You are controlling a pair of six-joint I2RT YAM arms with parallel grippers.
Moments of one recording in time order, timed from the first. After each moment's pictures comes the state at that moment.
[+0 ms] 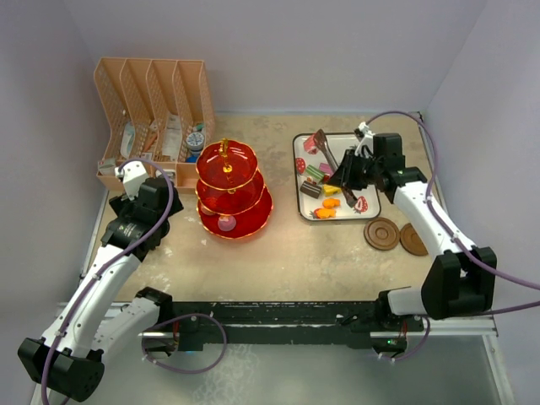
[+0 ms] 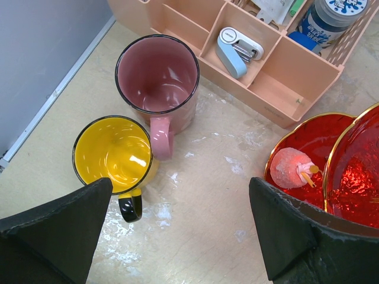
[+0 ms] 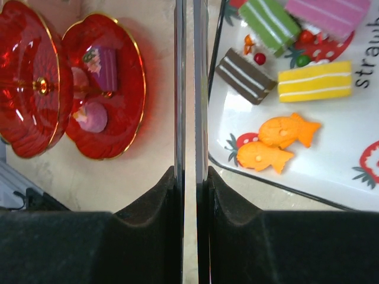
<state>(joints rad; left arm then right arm) -0.34 0.85 0.87 -0.76 -0.73 -0.60 0.16 1.38 1.11 -0.48 -0.39 0.32</state>
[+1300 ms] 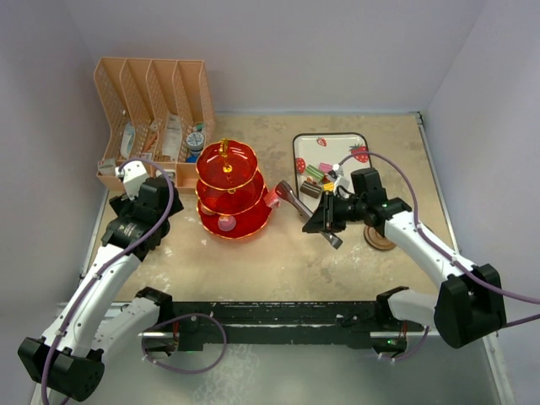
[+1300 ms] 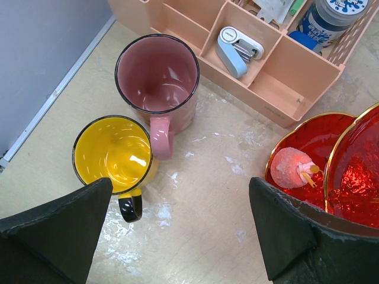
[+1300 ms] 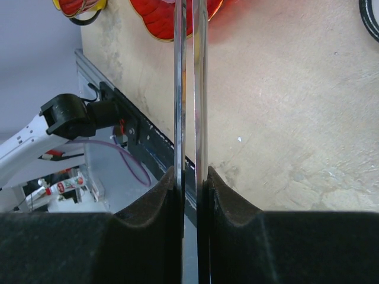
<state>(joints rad) -0.34 0.85 0.87 -0.76 -0.73 -0.60 0.35 1.21 0.79 -0.44 -0.71 0.53</state>
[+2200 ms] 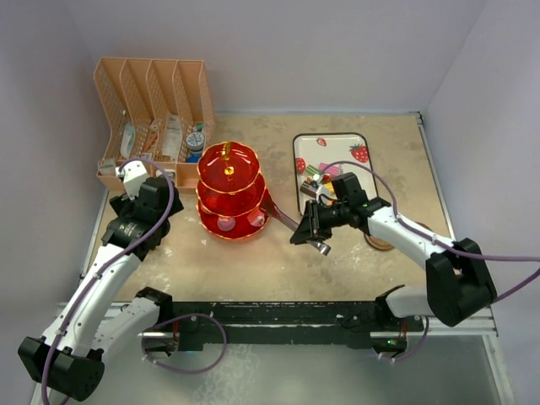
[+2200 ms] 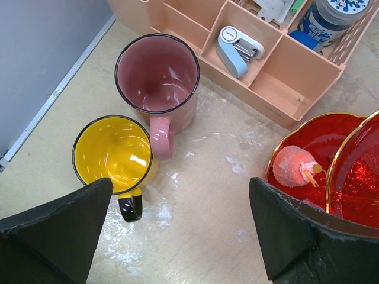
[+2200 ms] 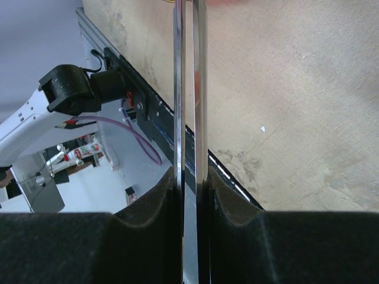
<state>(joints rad) -0.34 0.85 0.87 -0.76 -0.73 -0.60 0.46 1.33 0.77 -0.37 -0.77 0.60</state>
